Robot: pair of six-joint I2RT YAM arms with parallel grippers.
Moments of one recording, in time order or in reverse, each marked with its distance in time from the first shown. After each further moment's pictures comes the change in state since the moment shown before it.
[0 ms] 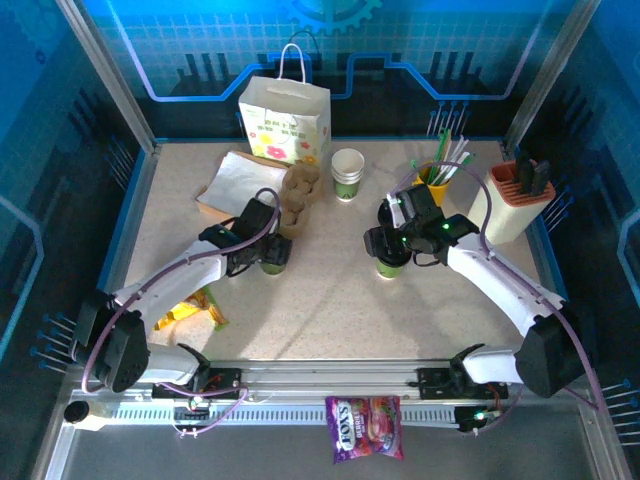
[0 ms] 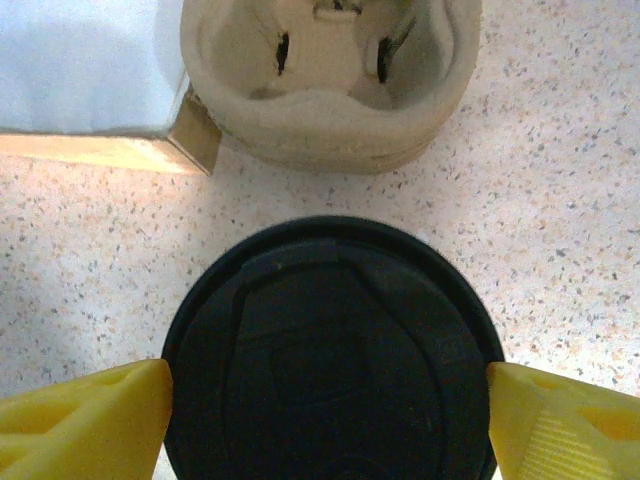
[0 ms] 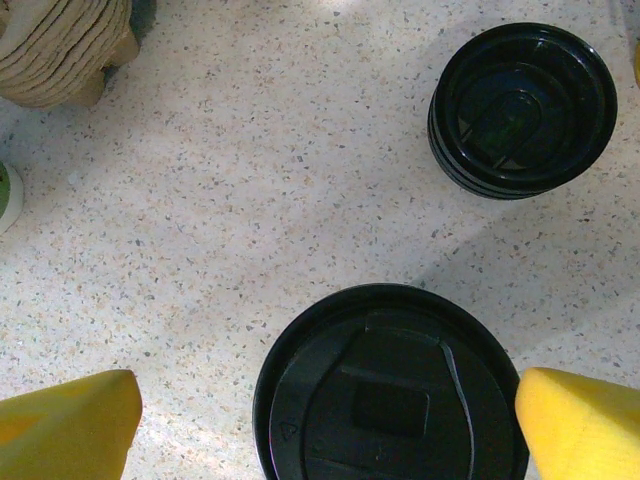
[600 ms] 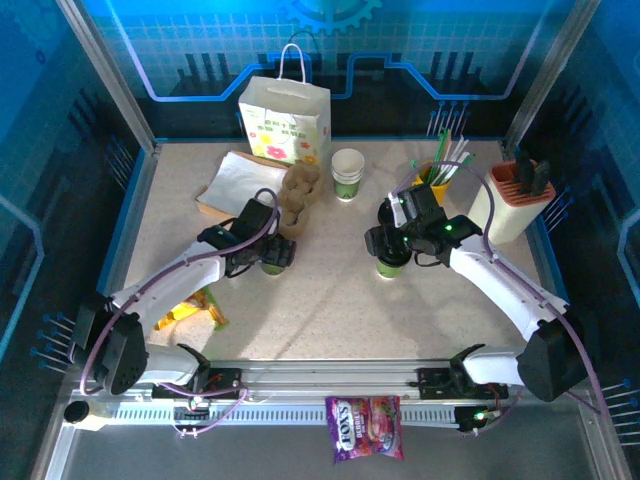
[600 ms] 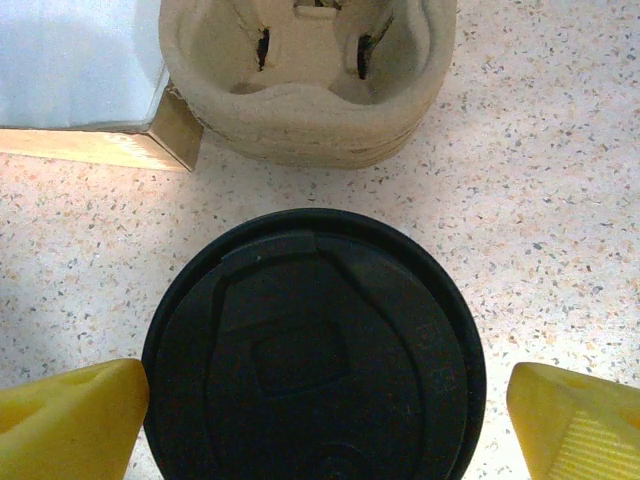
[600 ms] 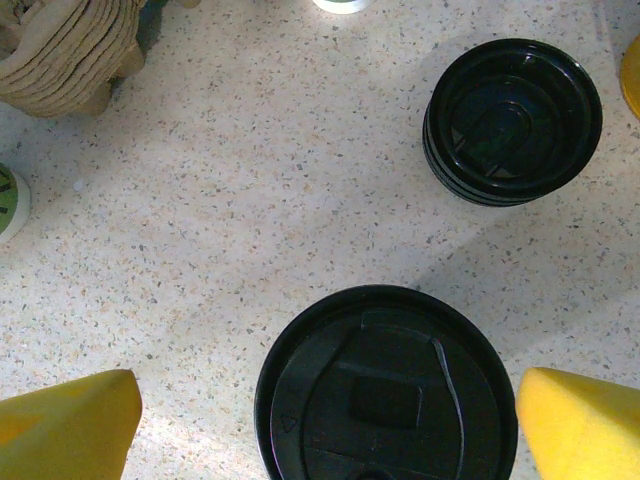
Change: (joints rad) left arm 0.000 -0.014 -0.003 0.001 0.035 -0.005; right arm 0.000 -0.021 0.000 -0.001 0.006 -0.003
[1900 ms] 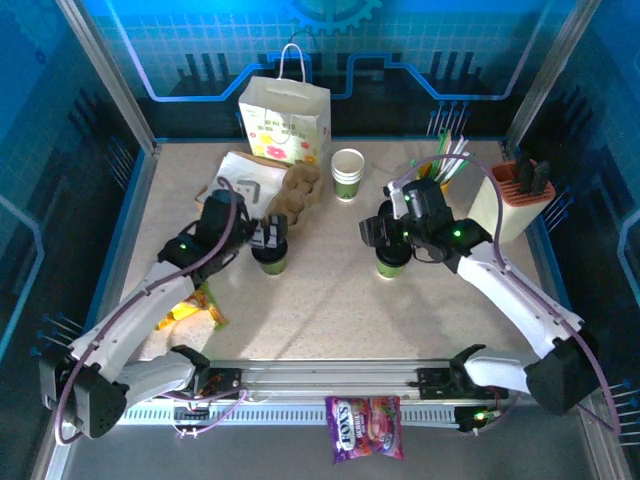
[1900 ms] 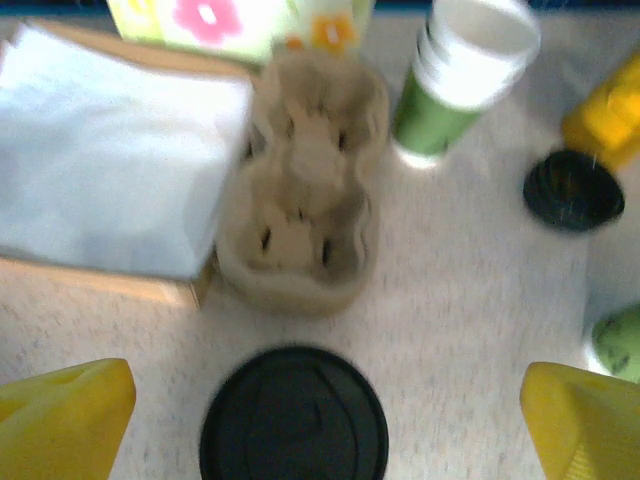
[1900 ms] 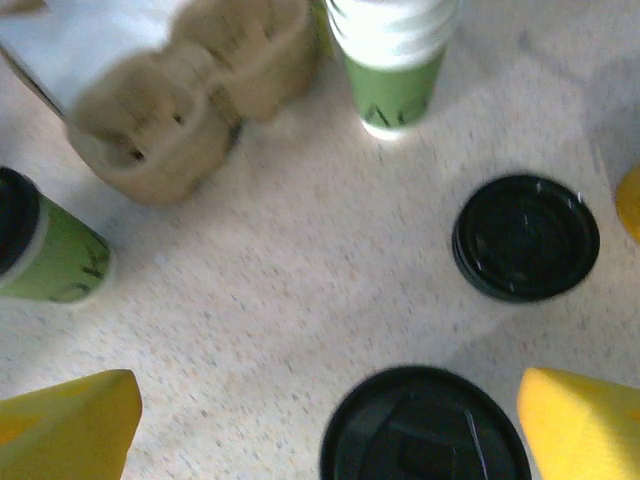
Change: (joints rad) left arm 0.094 -0.242 0.013 0.154 0.067 -0.075; right arm 0.036 -0.087 0.024 0.116 -0.018 -0.016
